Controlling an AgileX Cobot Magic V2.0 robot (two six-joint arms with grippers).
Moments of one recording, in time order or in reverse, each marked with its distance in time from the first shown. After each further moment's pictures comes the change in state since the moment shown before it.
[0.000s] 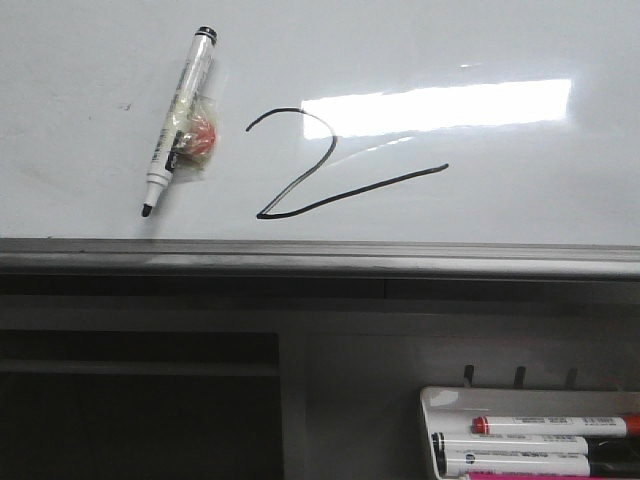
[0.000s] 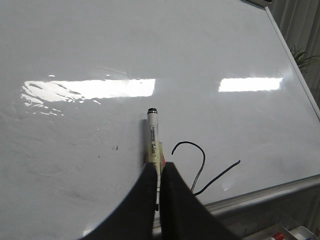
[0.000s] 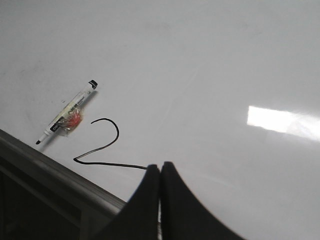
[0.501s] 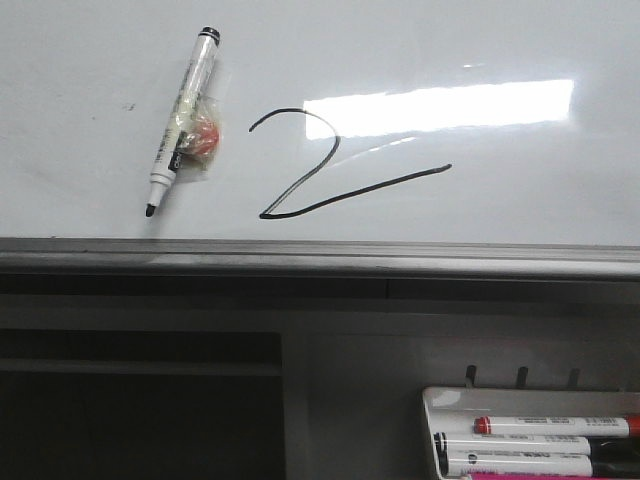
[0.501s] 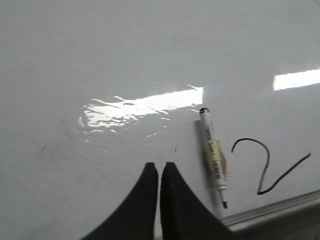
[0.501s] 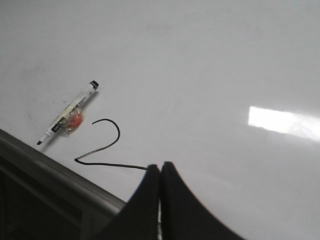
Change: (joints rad) left arm 0.161 -0.087 0.070 0.434 -0.024 -0.256; right arm 0.000 0.000 0.000 0.000 0.000 0.000
